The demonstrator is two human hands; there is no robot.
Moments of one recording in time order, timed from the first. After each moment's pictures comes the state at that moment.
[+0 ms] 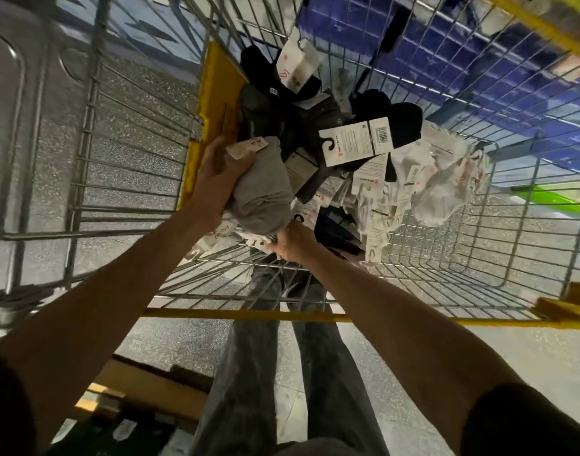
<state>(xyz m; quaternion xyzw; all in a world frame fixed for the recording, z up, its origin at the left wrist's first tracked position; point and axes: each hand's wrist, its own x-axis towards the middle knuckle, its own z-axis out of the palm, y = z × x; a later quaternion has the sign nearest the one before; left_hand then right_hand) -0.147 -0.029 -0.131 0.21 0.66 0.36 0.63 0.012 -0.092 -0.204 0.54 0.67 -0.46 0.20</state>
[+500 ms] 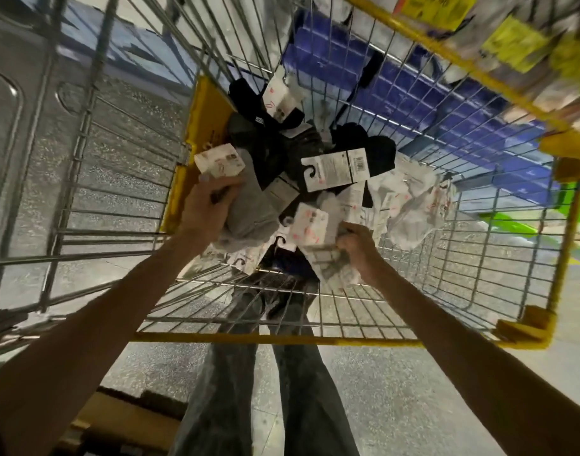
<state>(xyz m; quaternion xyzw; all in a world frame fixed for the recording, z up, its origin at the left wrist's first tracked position) -0.139 -0.033 -0.129 0.48 0.71 0.25 0.46 0.138 -0.069 -0.131 0.67 0.29 -0.66 -0.17</state>
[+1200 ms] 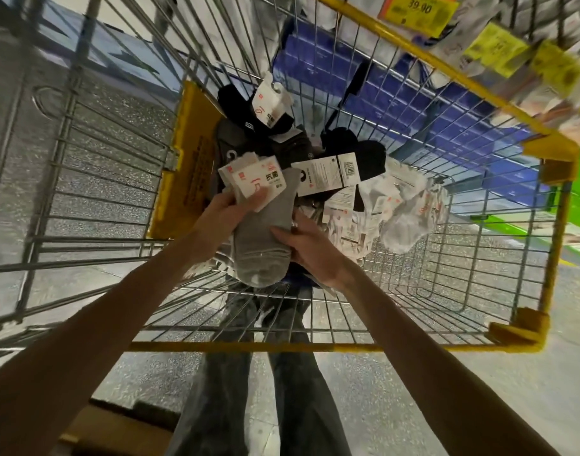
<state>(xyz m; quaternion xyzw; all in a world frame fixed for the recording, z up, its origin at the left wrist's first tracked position) -0.097 -0.027 -0.094 0.29 0.61 0.25 0.70 0.077 -0.058 -0.092 0.51 0.27 -0.79 -0.21</state>
